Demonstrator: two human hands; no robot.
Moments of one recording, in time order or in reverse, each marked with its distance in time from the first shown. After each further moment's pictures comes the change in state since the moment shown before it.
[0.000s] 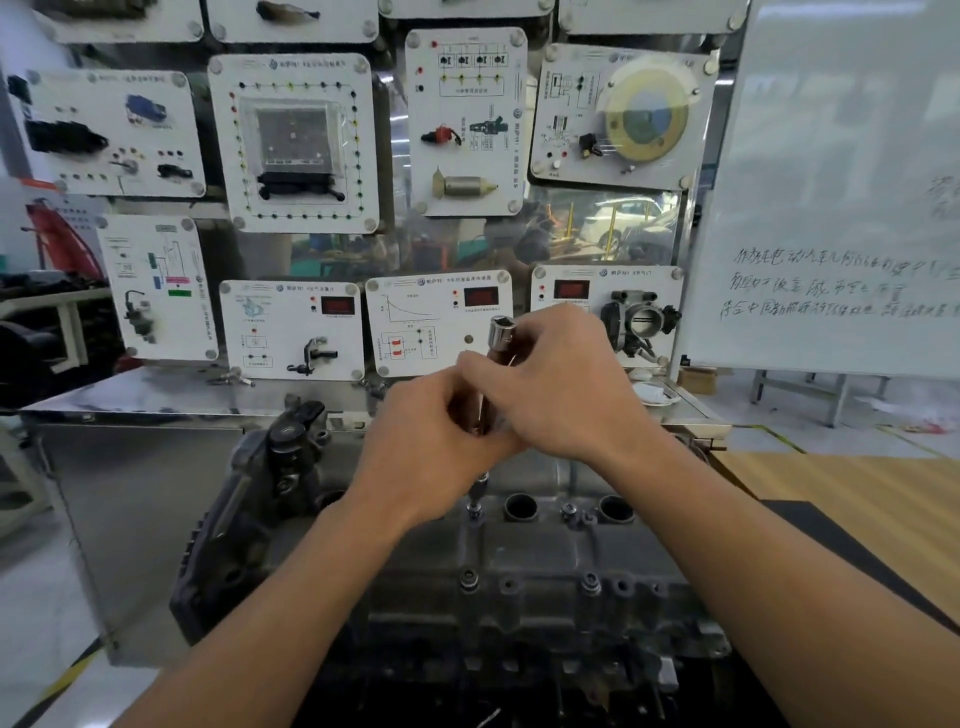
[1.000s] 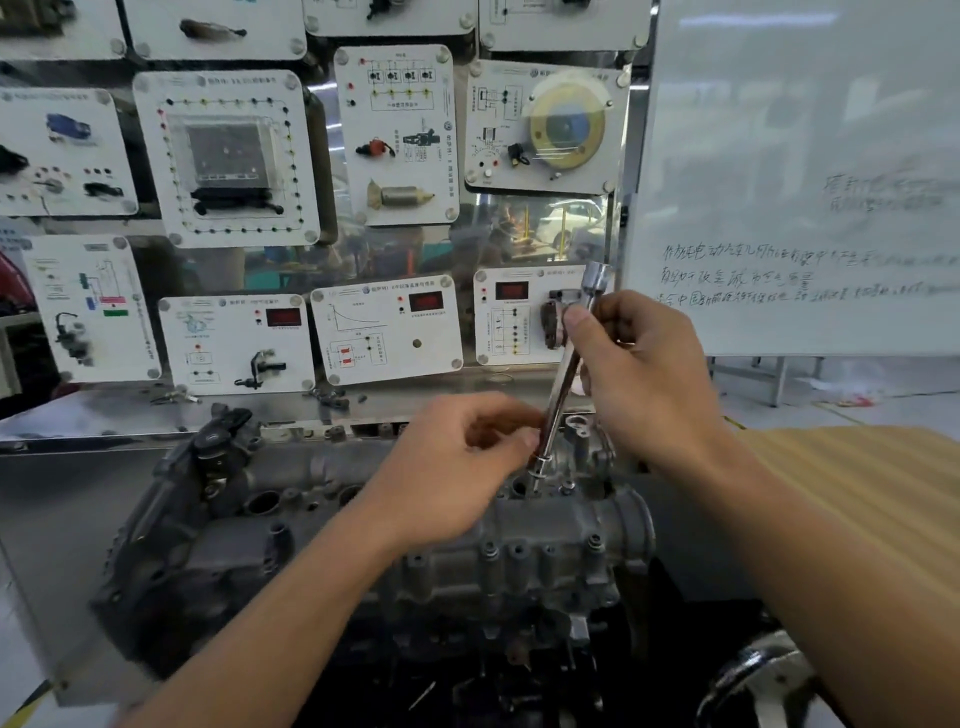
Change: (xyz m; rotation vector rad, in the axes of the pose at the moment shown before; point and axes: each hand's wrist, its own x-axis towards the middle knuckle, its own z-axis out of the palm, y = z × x) left_hand -0.023 0.067 0.042 -0.205 -0.372 -0.030; right_hand -0.044 0.043 -0.101 0.160 0.246 0.116
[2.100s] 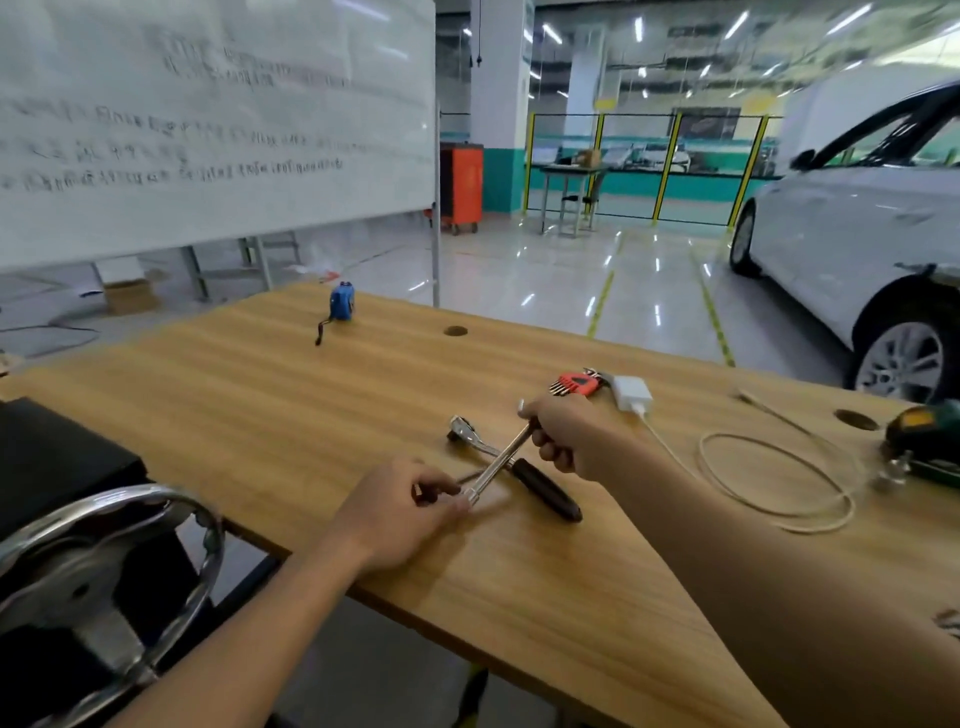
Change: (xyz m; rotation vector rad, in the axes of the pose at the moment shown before) left_hand -0.046 0.124 0.460 -0.068 -0.841 0.380; right_hand -0.258 0.119 -0.444 -0.297 0.677 1.374
